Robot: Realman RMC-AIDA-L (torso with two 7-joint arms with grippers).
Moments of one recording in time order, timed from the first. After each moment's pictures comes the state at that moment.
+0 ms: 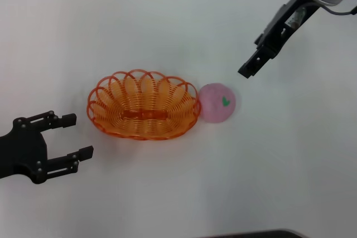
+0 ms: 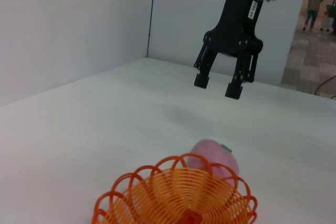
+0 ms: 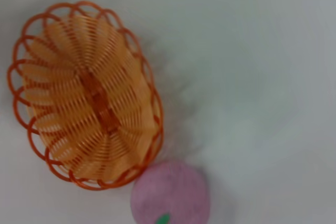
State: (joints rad) left arm -0.21 -2.17 0.63 0.93 2.09 1.76 -1.17; right arm 0.90 2.11 -1.05 -1.15 -2.77 -1.78 2.32
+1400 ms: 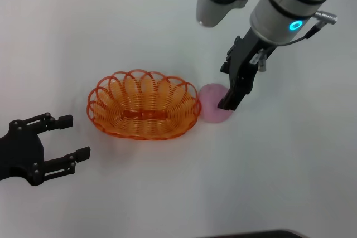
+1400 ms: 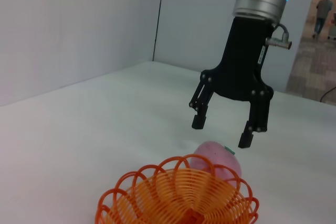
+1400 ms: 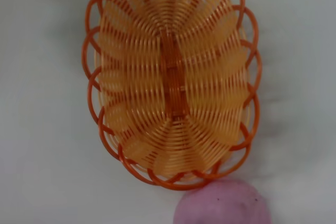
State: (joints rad) left arm -0.20 -2.17 0.61 0.92 2.10 1.77 -1.17; right arm 0.87 2.11 -1.43 -1.07 -2.62 -1.60 2.20
